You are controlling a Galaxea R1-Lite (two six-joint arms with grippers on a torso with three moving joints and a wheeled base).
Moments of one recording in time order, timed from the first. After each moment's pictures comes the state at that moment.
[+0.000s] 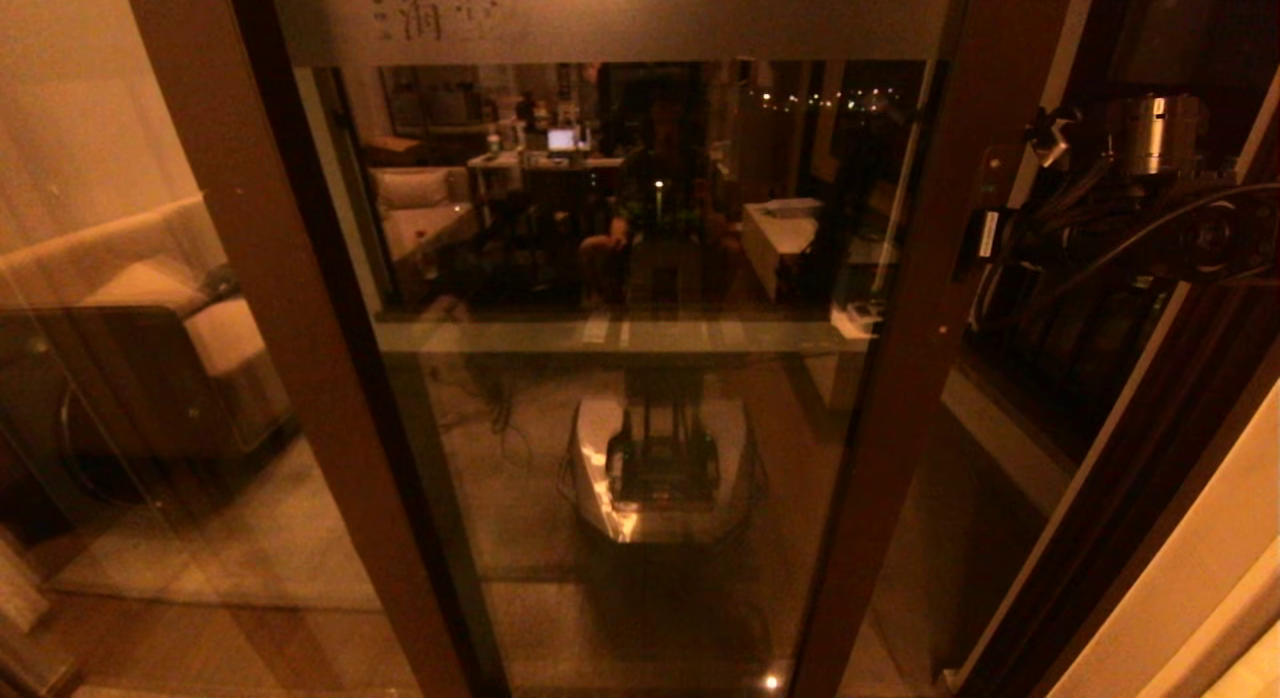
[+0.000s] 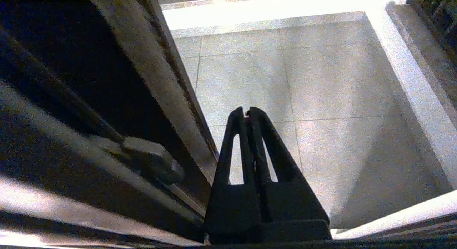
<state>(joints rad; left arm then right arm) 0.00 0.00 0.00 -0.08 0.00 0.00 -0.01 2.02 -1.72 -0.02 0.10 0.07</state>
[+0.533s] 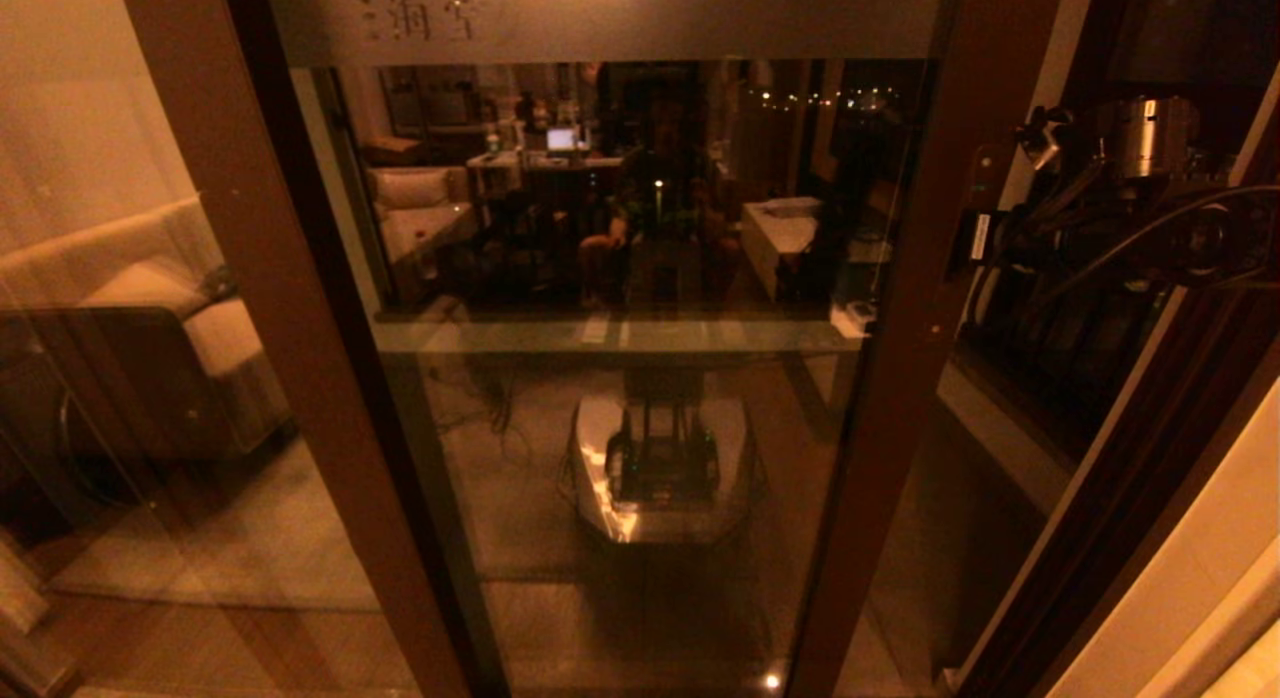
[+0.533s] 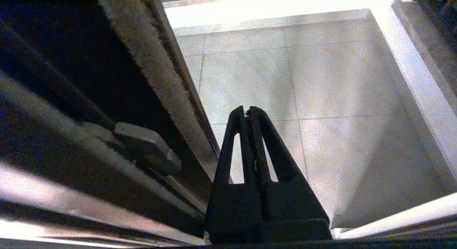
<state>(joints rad) 0.00 0.00 0.00 -0.09 0.00 0.00 0.02 2.01 -1.71 -0.02 0.11 0.07</state>
